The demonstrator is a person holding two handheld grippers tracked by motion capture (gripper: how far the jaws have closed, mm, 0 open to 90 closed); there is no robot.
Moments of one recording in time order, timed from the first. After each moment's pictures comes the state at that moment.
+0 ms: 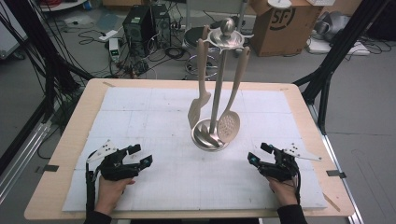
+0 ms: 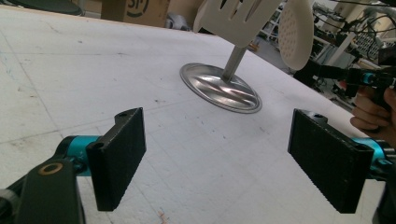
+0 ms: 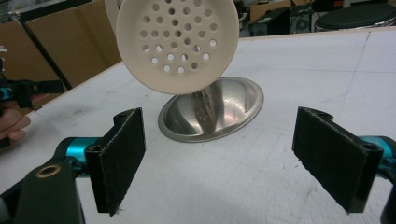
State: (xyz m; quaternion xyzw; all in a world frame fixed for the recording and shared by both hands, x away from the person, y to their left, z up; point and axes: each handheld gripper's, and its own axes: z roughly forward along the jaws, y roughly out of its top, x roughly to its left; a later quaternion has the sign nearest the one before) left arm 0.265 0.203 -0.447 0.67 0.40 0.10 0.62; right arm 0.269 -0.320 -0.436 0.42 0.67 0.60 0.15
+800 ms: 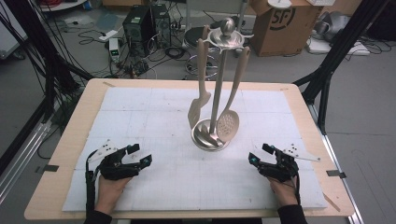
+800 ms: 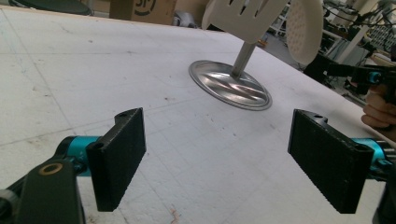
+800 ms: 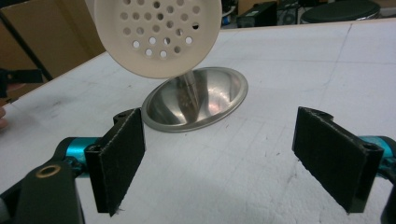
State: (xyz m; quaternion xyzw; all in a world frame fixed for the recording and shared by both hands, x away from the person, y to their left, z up) left arm 0.268 0.203 -0.448 0.67 0.41 0.12 0.61; right arm 0.270 -0.322 -0.442 0.43 0.68 0.57 0.17
